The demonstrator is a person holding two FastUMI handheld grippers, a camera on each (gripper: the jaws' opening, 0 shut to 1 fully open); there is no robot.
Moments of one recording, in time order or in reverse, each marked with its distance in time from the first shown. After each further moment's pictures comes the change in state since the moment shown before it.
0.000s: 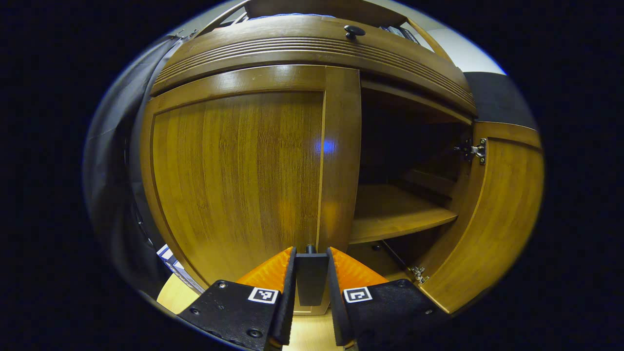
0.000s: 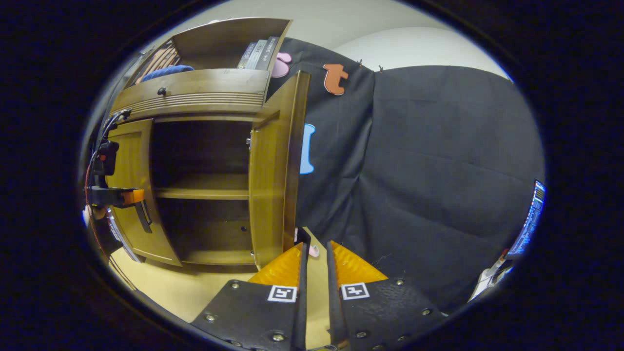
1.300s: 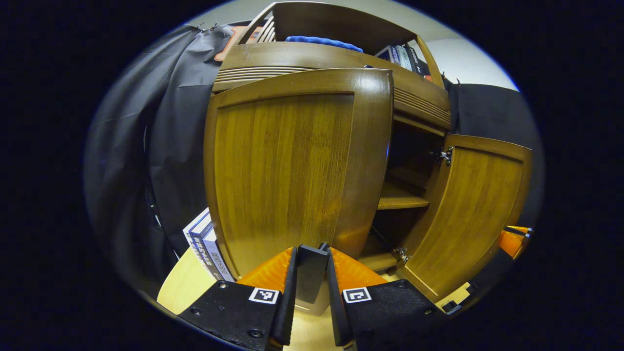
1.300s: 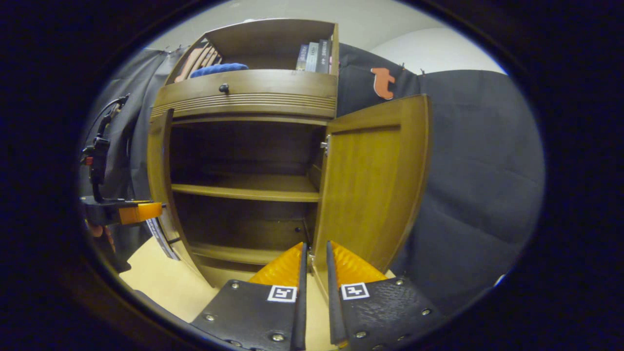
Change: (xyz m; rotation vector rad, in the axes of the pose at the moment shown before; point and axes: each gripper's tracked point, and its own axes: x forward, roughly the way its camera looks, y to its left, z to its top) left arm -0.121 0.039 -0.020 -0.072 0.022 -0.027; right arm -0.020 0.131 0.005 -0.033 -0.012 0.292
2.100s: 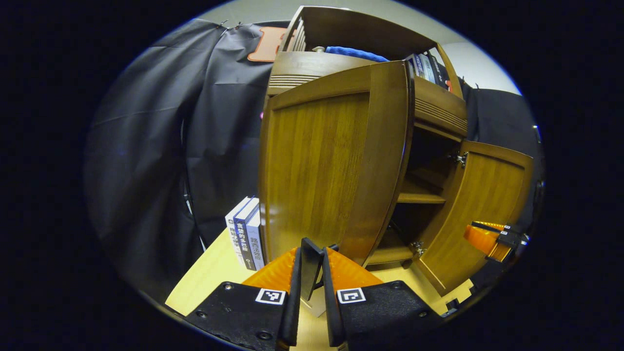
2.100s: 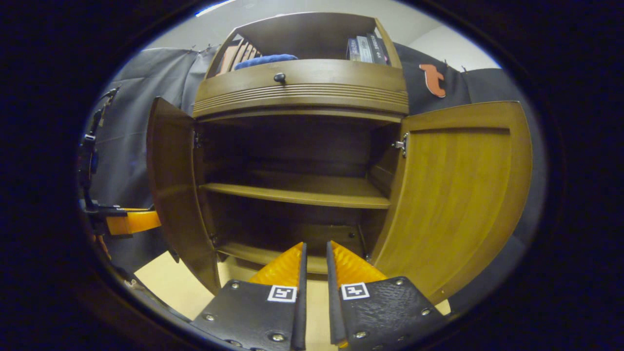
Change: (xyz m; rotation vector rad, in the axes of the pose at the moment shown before) left arm -0.067 0.061 -0.009 -0.046 0.015 0.143; right arm 0.030 0.100 0.001 -0.017 0.007 0.284
